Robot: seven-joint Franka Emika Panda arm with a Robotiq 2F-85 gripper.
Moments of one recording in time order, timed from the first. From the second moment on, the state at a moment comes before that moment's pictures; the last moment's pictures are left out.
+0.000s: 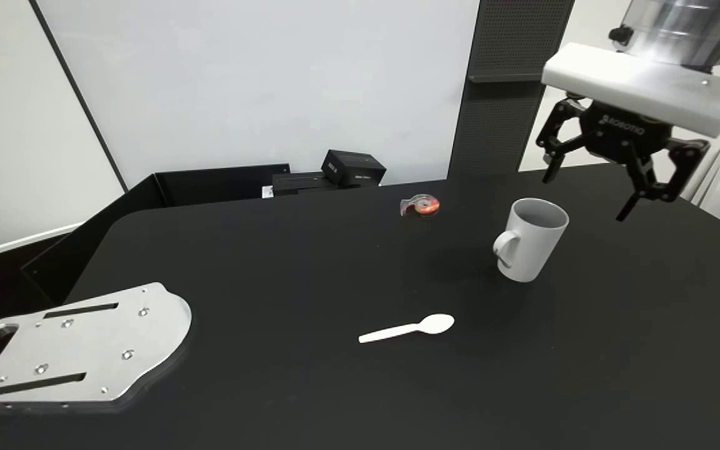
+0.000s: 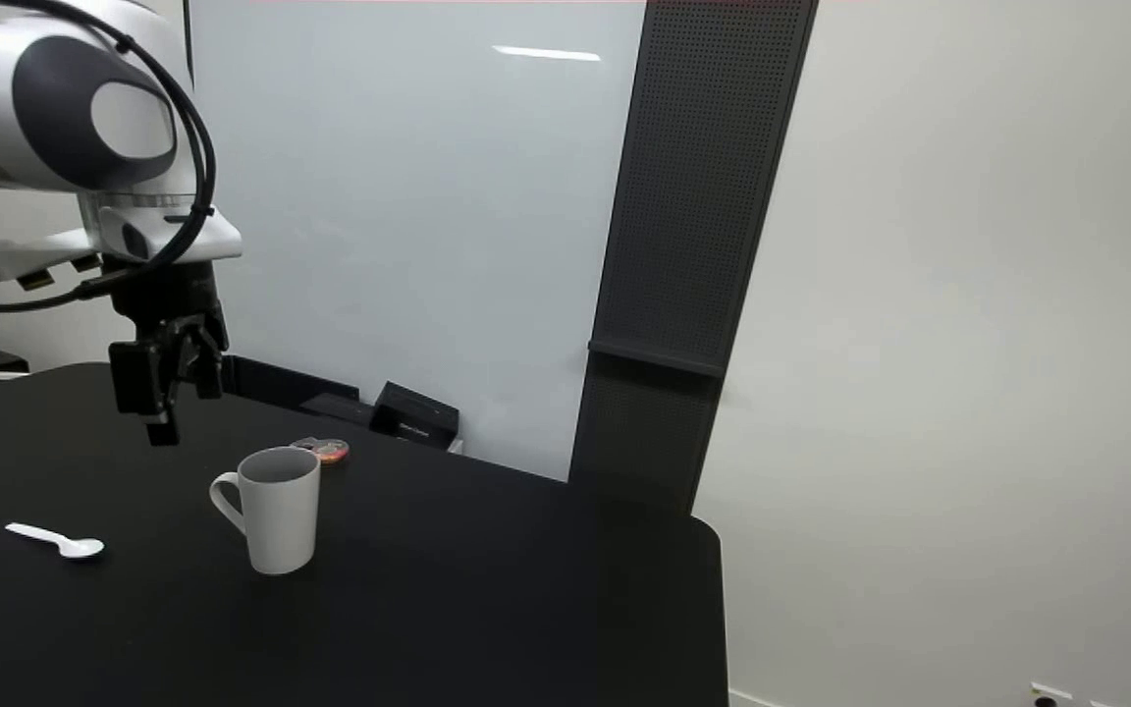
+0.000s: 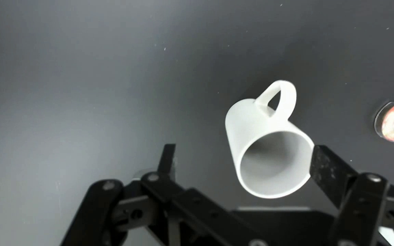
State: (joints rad) arm 0.01 0.13 0.20 -2.27 -0.11 2.48 1.45
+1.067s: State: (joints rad) arm 0.25 0.30 0.16 -2.15 -0.05 2.54 1.58
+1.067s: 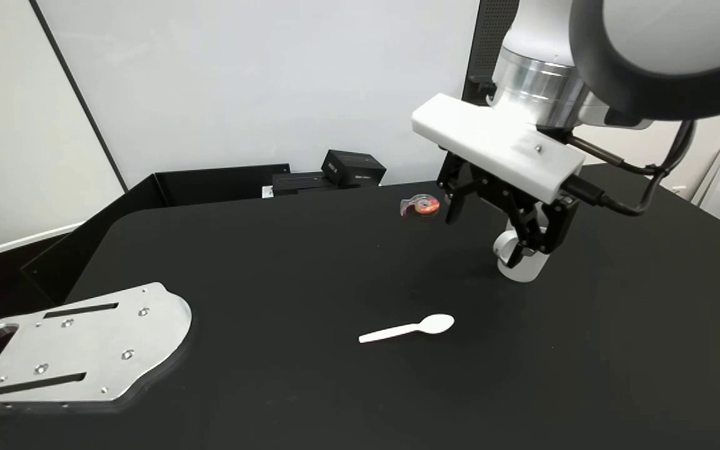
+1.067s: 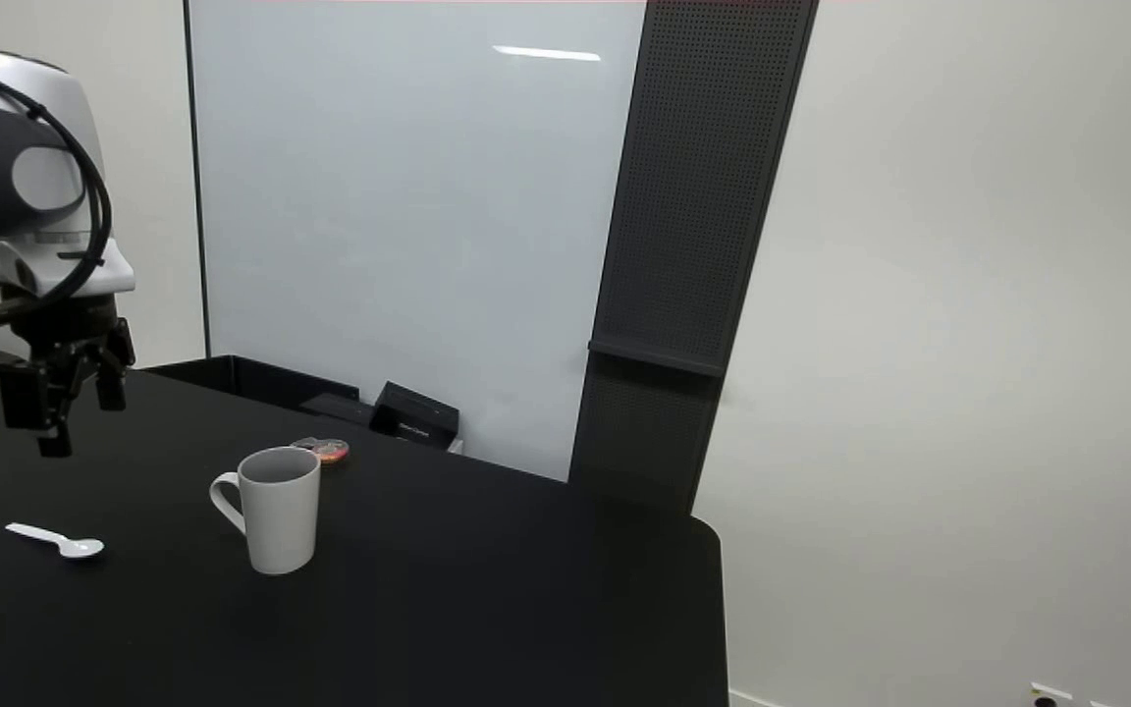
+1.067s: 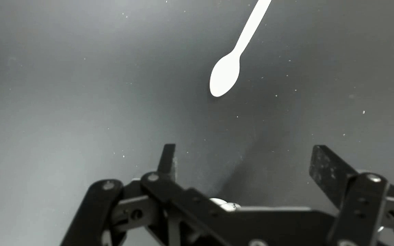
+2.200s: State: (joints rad) arm 0.31 0.33 0.09 -2.14 -0.06 2.54 1.73
